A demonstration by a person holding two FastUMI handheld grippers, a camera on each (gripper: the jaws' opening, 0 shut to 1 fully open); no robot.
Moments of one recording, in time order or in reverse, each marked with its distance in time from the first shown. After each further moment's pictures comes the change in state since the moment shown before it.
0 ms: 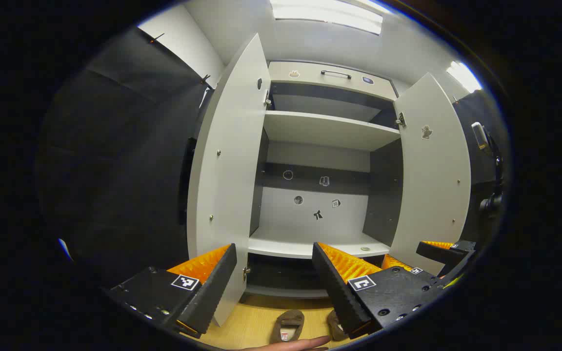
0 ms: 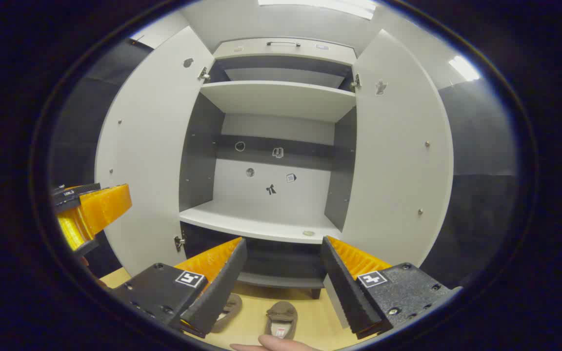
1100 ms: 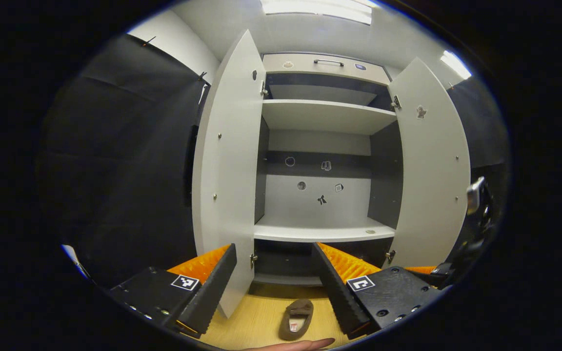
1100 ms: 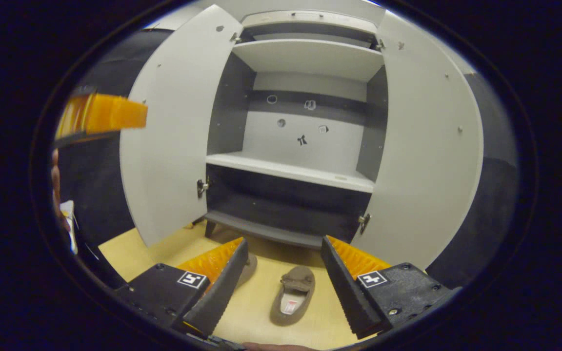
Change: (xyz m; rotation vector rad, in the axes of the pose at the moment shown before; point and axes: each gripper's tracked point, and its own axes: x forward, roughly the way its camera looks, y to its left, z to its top) left arm -0.023 0.005 -0.035 0.080 0.087 0.032; right arm -0.001 0.026 -0.164 -0.101 0.246 0.197
